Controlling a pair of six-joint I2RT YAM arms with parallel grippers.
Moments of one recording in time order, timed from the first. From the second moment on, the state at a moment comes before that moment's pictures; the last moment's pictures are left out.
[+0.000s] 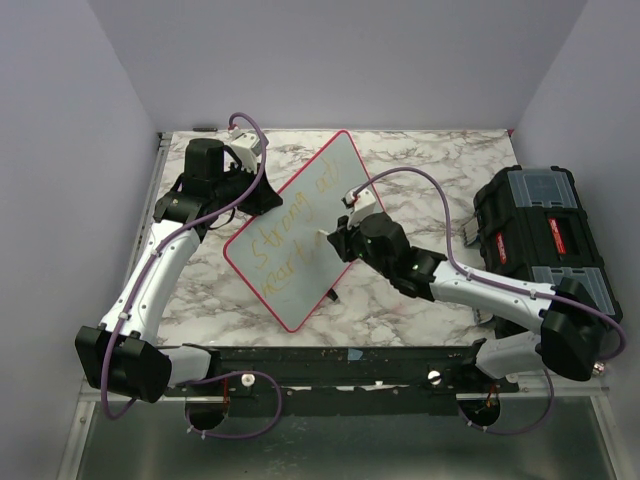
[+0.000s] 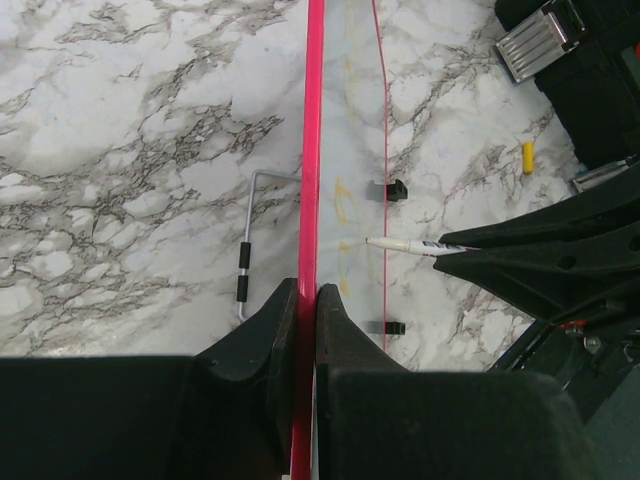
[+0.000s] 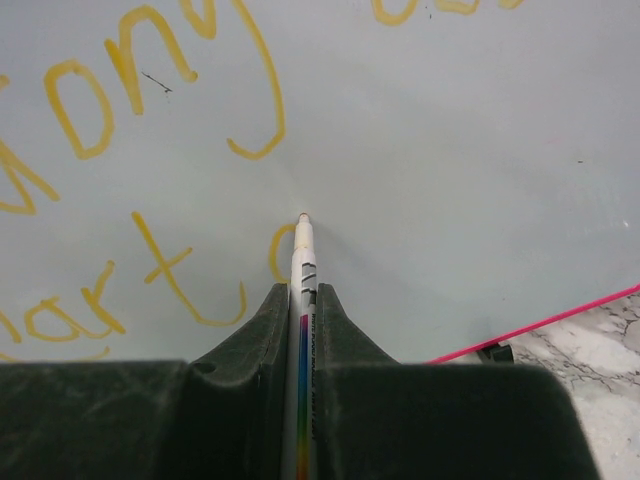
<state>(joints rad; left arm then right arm) -0.24 1.26 1.27 -0.56 0.52 -0.09 0.94 1.36 0.89 0.11 0.26 0.26</state>
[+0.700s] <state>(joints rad) -0.24 1.26 1.27 -0.57 0.52 -0.09 0.94 1.33 0.79 0.12 0.26 0.30</state>
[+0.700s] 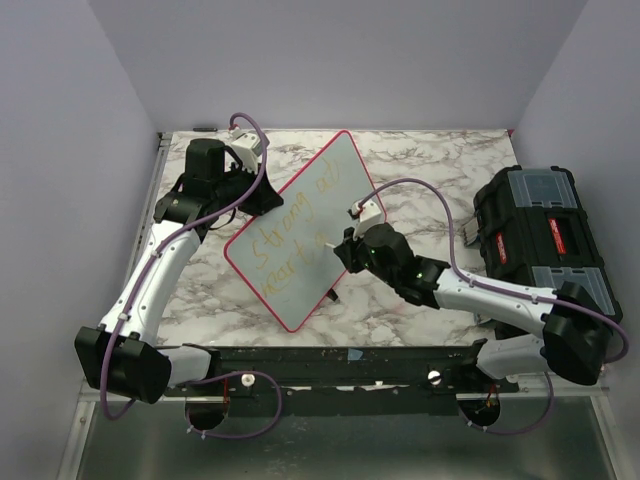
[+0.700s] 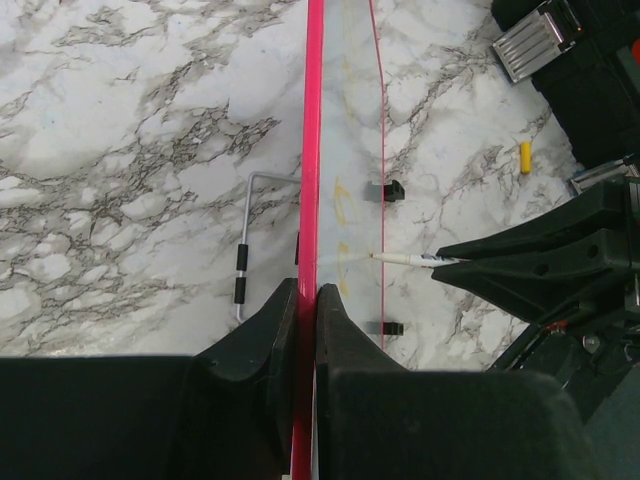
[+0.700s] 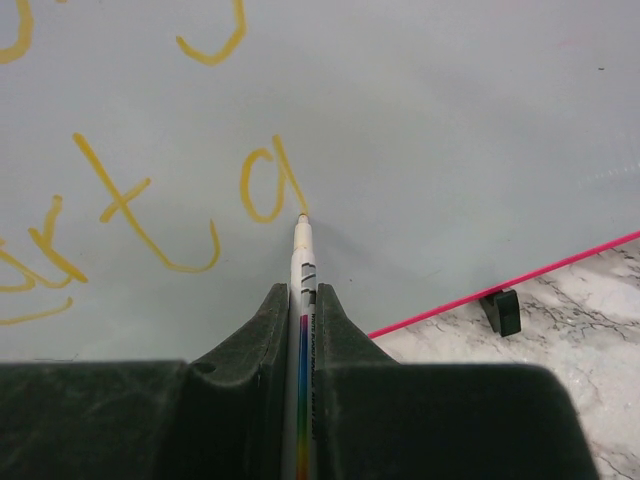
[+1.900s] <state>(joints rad) -0.25 1.25 1.27 -0.56 0.52 -0.09 0.91 1.33 0.92 0.09 0.30 0.28</state>
